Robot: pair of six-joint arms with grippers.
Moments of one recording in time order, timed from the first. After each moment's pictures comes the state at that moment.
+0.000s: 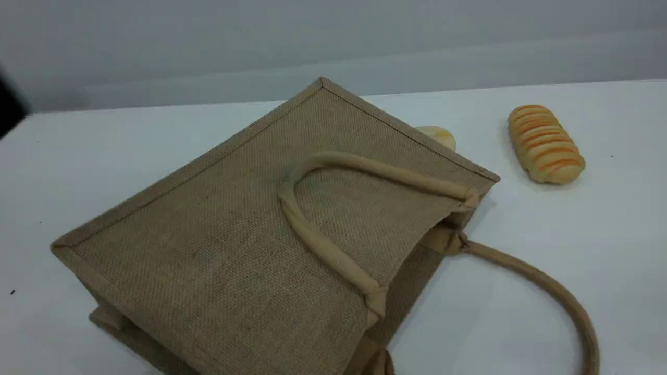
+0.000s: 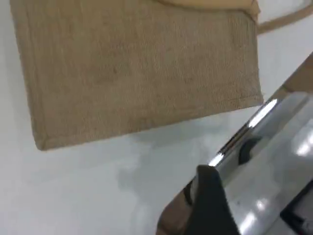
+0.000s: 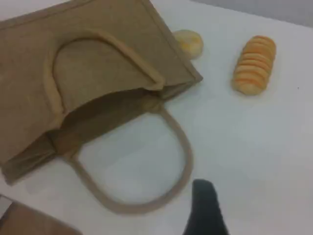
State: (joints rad) left arm -0.74 1.03 -0.94 -0.03 1.12 0.06; right arm 0.42 0.08 -0.51 -0.09 1.07 0.12
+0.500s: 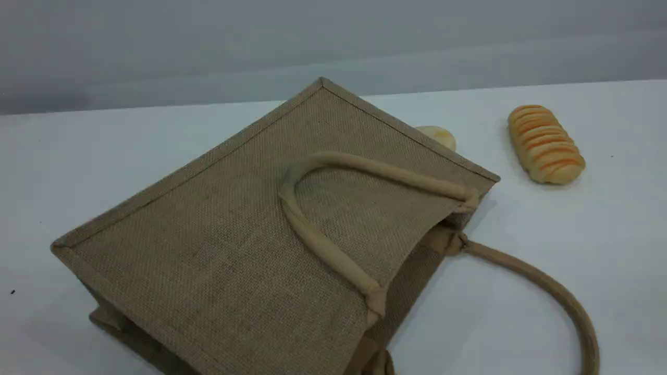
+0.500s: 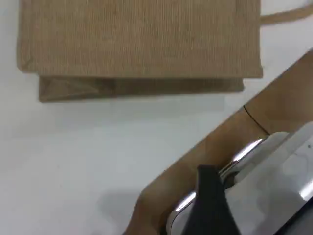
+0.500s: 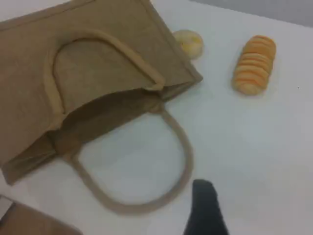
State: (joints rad) left arm -0.74 0.53 -0.54 -0.03 1.05 -0.06; right arm 0.42 0.08 -0.51 -0.09 1.07 0.13
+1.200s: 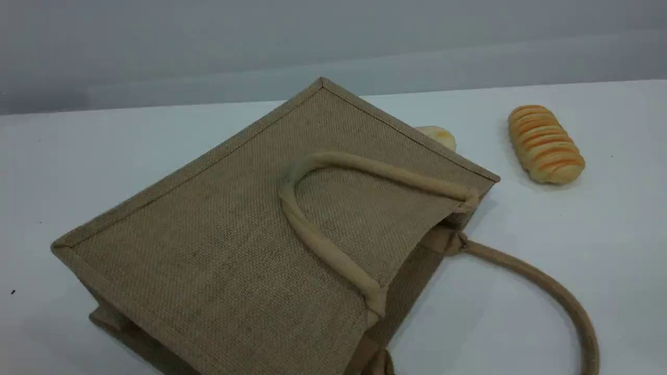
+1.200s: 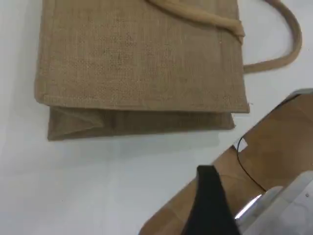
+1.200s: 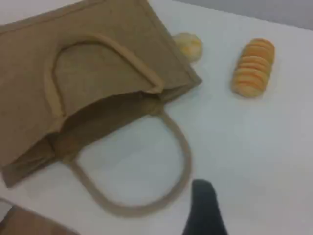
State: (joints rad) left arm -0.74 0.23 -0.51 -0.03 1.08 -0.05; right arm 0.39 0.08 -0.51 -0.09 1.07 0.13
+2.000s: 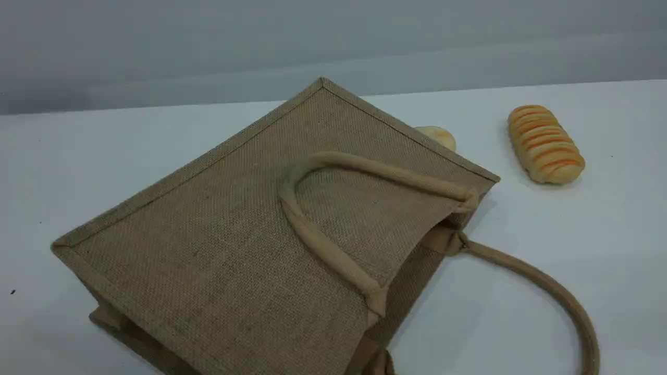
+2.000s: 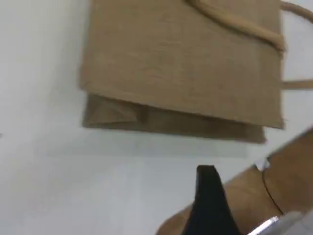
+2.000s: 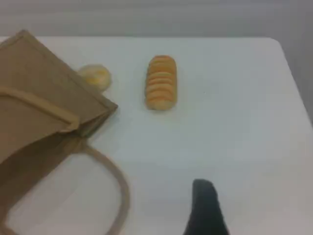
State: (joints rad) left arm -0.54 0.23 -0.51 -0.03 1.08 -0.05; right arm 0.06 0.00 -0.51 -0.08 1.07 0.13
